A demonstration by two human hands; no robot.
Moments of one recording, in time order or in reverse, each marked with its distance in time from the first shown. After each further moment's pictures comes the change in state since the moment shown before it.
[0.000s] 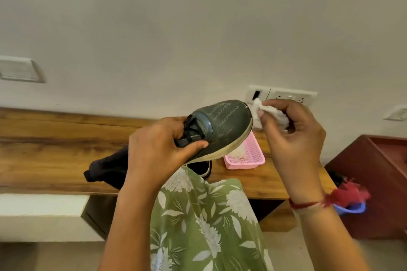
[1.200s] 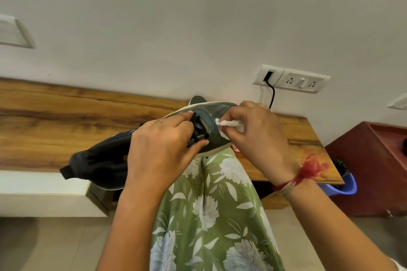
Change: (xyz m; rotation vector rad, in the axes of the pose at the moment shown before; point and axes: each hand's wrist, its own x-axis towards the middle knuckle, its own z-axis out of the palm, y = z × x) left_hand -0.027 -0.041 0.001 0.164 -0.022 0.150; right_hand -0.020 -0.017 0.078 -0.499 -0.668 0.002
